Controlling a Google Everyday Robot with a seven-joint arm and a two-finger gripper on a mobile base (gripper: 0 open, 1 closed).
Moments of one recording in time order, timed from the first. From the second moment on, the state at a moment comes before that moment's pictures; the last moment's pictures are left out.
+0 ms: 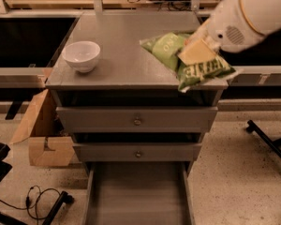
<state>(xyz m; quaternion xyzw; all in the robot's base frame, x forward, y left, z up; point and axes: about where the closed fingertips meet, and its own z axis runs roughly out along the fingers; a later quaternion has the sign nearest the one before) 0.538 -0.119 0.996 -0.50 0.79 0.06 0.36</state>
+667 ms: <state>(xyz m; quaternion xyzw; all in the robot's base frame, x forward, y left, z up) 0.446 -0.176 0.877 -0.42 0.82 0.10 0.39</state>
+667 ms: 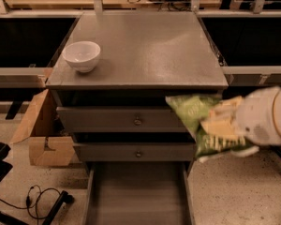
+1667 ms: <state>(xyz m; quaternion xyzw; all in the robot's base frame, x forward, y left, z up) 0.475 -0.250 0.614 -0.33 0.89 0.19 0.26</state>
